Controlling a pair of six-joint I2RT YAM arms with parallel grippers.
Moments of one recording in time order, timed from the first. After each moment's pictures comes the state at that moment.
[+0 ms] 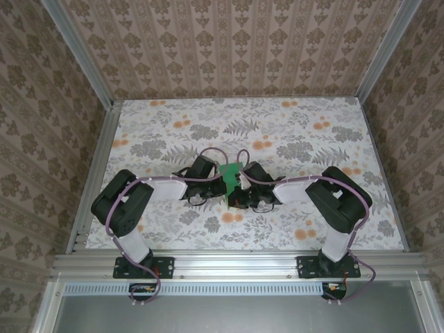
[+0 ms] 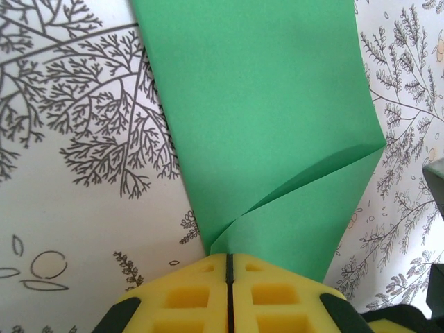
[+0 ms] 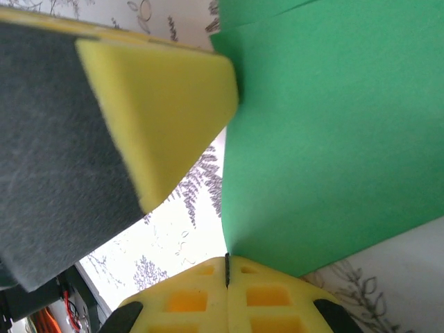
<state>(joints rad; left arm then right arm) -0.70 1.71 0.77 0.01 0.30 -0.74 0.69 1.78 0.78 0.07 -0.52 0.81</state>
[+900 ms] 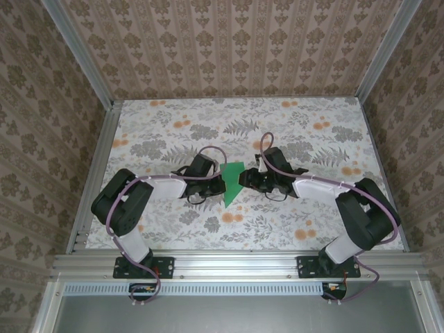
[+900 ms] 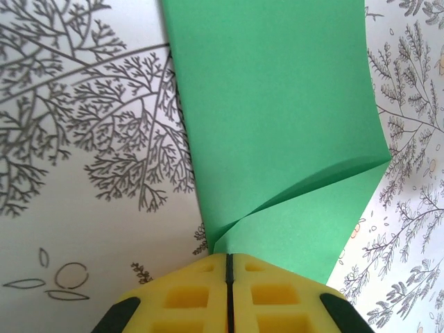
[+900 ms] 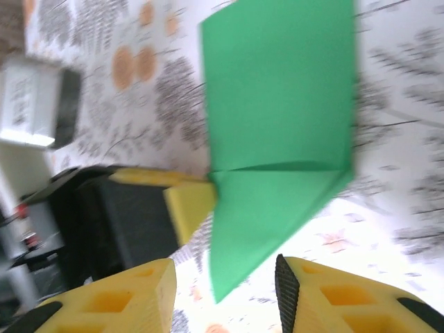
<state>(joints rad) -0.68 1.72 0.78 0.00 0.31 -0.75 0.52 1.57 0.77 -0.05 -0.37 0.79</state>
